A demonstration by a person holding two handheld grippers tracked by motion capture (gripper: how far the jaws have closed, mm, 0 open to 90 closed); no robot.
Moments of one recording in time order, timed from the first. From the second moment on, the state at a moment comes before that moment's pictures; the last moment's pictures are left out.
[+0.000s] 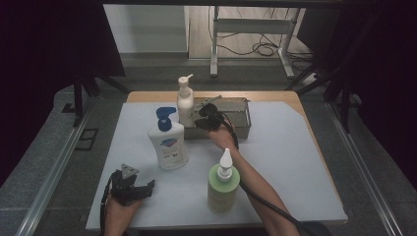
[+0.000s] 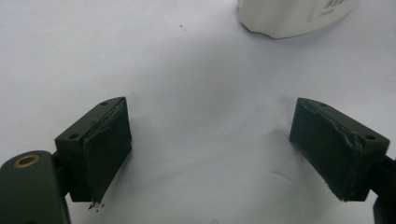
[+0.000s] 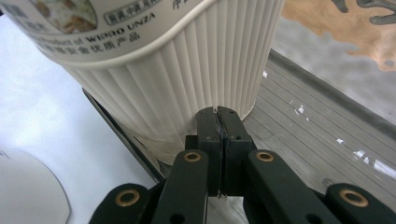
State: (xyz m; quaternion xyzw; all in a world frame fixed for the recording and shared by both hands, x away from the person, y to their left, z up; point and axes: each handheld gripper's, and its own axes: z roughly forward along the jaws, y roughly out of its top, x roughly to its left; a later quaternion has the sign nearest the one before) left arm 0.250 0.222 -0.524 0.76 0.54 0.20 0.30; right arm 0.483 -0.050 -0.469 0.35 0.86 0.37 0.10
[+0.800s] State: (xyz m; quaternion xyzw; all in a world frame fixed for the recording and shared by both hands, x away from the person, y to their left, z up) left arm 0.250 0.222 -0.524 0.76 0.54 0.20 0.30; right arm 0.480 -0.051 -0.468 0.34 0.86 0.37 0.10
